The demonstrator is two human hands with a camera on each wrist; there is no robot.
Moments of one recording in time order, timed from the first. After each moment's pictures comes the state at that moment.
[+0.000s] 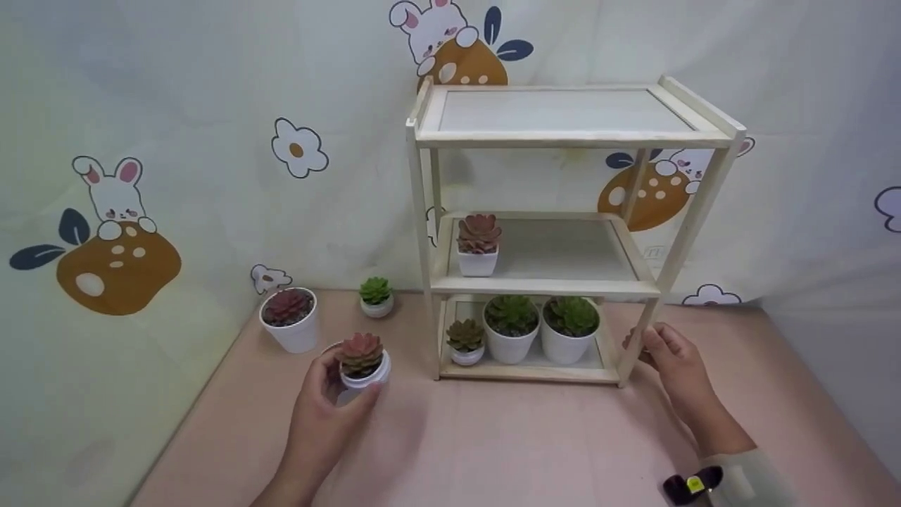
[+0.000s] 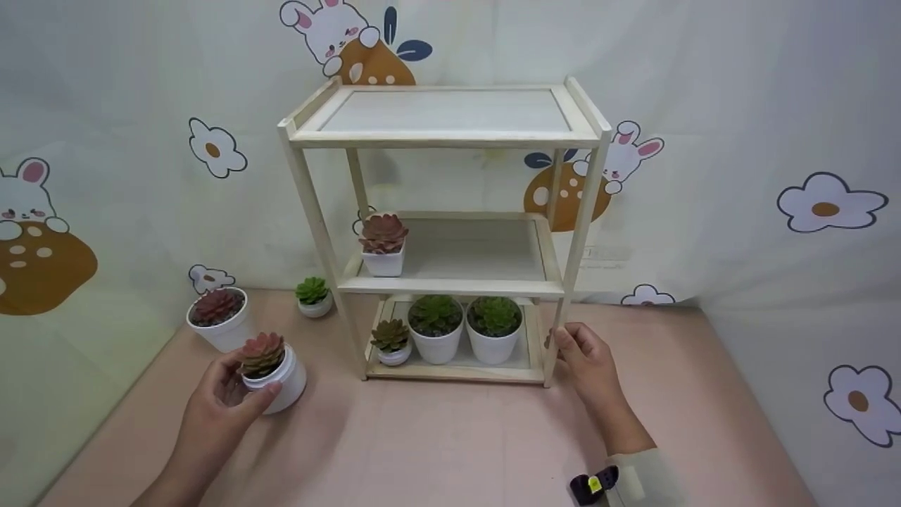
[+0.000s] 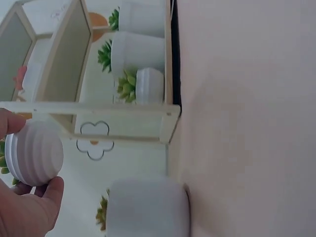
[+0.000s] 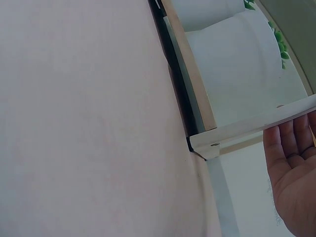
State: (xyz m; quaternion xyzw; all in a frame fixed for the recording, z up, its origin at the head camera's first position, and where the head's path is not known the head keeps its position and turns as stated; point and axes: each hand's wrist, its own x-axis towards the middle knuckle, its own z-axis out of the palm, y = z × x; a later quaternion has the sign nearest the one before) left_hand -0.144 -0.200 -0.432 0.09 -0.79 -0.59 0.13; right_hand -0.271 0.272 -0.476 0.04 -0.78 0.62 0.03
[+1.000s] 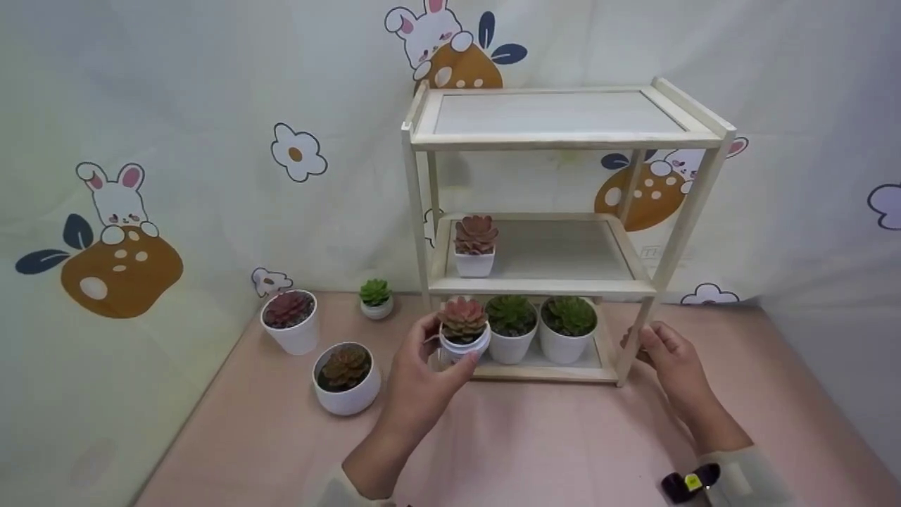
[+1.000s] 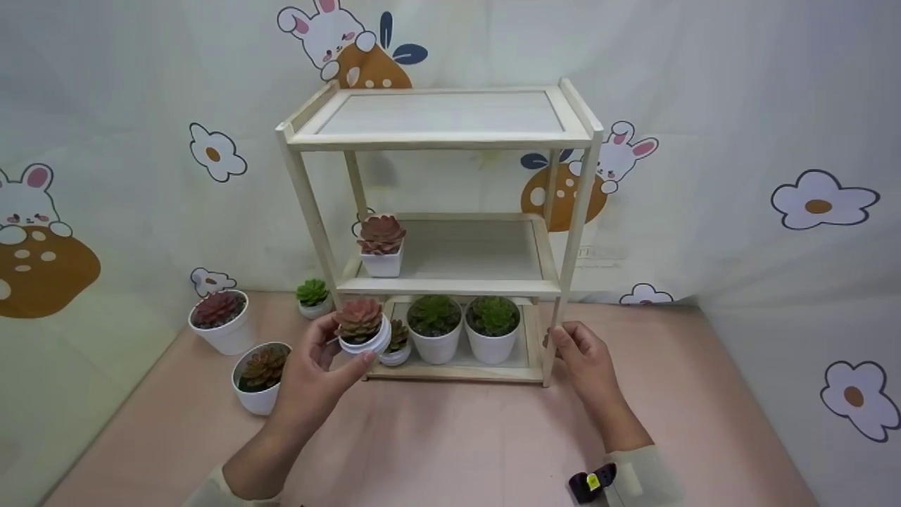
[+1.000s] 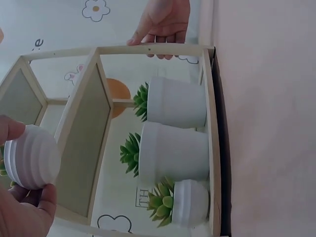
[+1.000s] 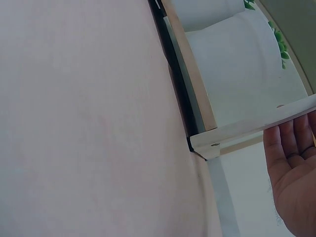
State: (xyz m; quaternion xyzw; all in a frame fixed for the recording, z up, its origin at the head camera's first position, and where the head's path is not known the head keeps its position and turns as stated) left_hand -0.179 -0.099 -0.405 -0.04 -0.77 -0.62 0.13; right_hand -0.270 0.272 -0.476 0.05 -0.77 0.63 0.03
